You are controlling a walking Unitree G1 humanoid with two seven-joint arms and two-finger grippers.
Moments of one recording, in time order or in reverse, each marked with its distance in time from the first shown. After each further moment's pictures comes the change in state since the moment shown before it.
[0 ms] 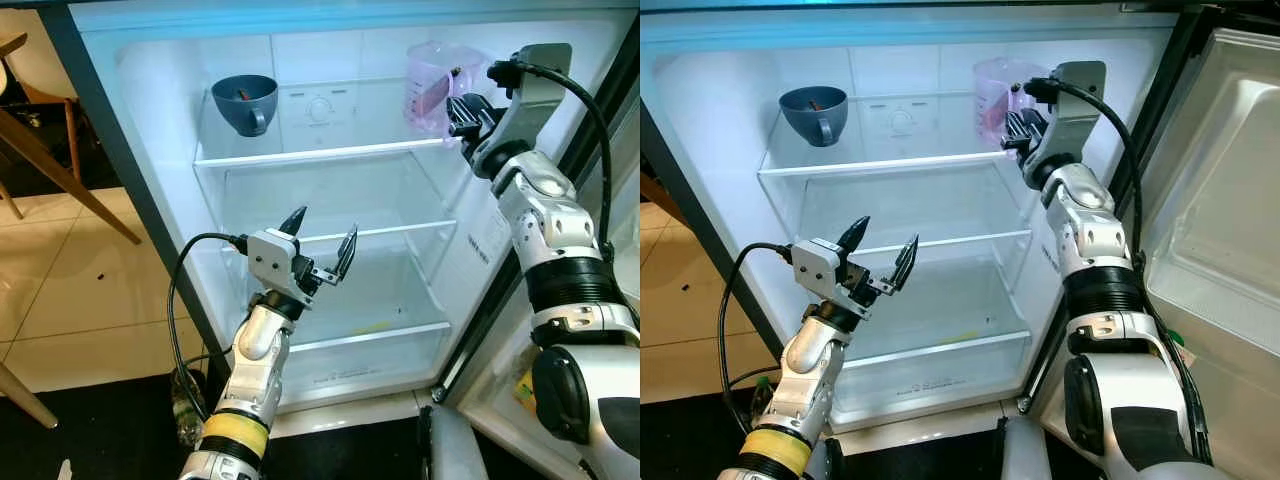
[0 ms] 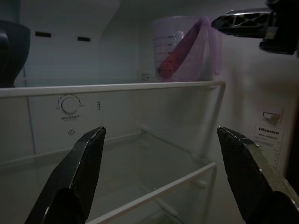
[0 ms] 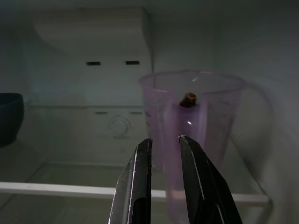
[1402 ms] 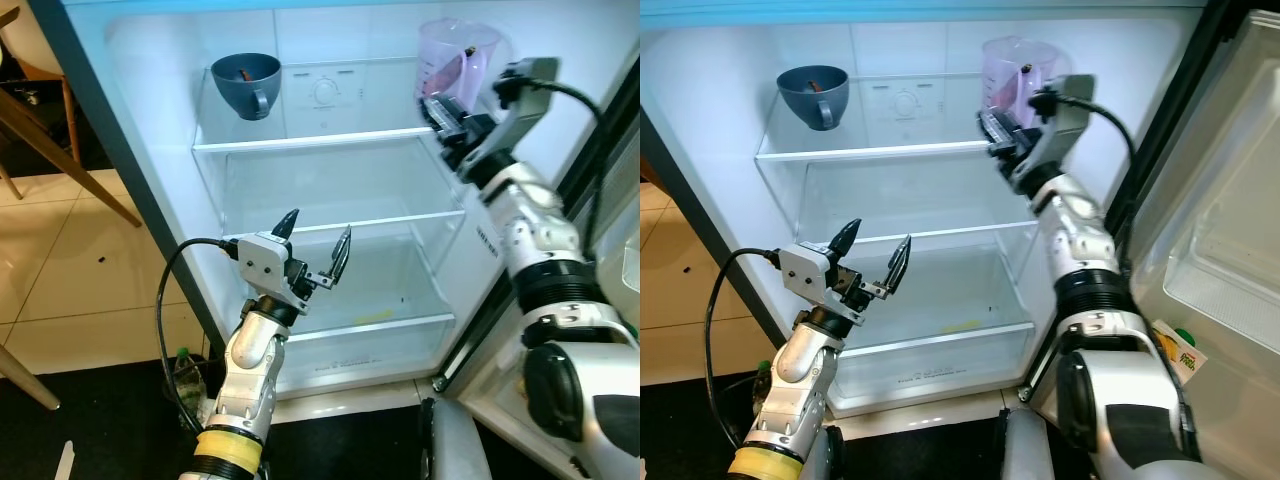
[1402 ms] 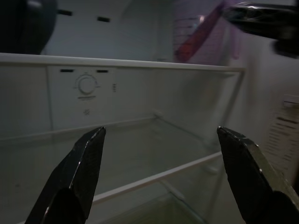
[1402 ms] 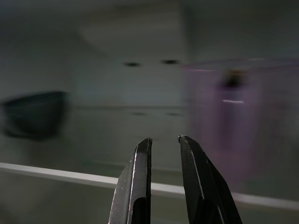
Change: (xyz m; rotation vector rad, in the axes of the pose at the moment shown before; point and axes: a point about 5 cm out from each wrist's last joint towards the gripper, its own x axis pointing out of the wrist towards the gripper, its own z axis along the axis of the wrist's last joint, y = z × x) left arm -0.011 0.004 0.005 0.001 0.029 0.043; right arm -0.010 -0.020 -0.003 0.046 -0.085 0.094
